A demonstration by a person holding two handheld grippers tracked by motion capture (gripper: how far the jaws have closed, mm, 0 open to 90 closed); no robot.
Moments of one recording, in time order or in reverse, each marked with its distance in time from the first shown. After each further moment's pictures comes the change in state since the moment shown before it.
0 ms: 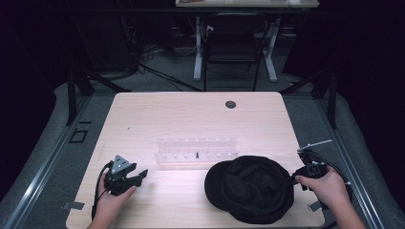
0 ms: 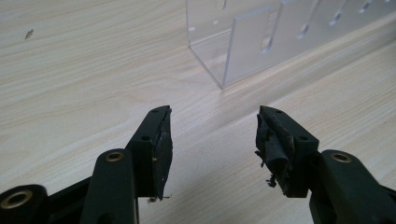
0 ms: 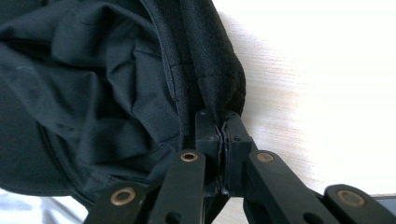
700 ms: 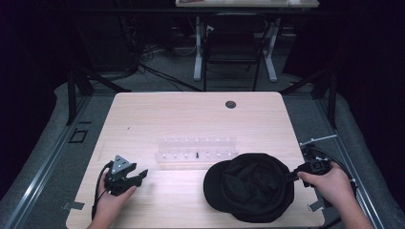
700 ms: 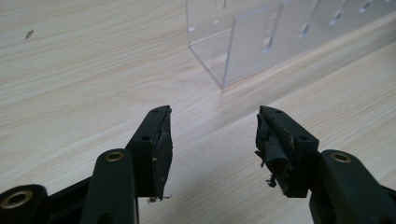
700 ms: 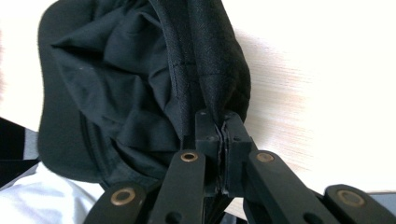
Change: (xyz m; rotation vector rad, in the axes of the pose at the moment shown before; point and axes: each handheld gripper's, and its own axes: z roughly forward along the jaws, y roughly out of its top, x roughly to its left) left arm 0.000 0.000 0.000 -0.001 0.001 0.004; right arm 0.016 0.000 -0.024 -0.036 0.047 -0.007
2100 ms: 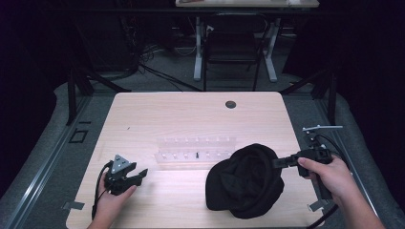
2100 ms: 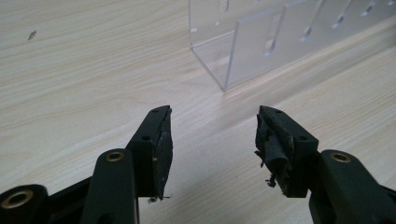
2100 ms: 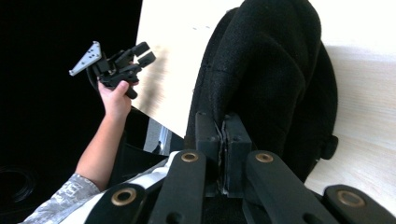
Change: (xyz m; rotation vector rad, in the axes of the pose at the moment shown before) left arm 0.000 0.001 0.001 -0.006 0.005 -0.011; right arm 0.034 0.010 -0.037 -0.068 0.458 -0.007
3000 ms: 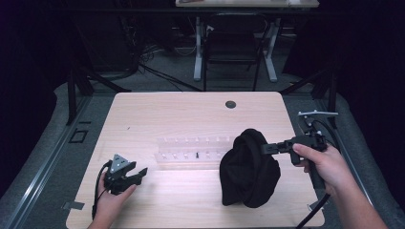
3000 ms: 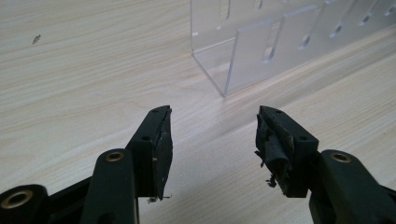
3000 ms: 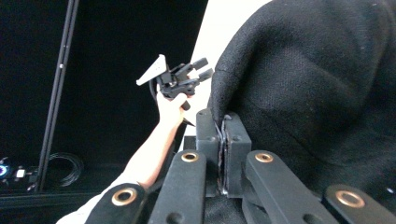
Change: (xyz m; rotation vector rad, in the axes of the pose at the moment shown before) left arm 0.000 0.002 -0.002 -0.010 0.002 -0.009; right arm 0.048 0.017 -0.003 -0.040 0.177 -0.075
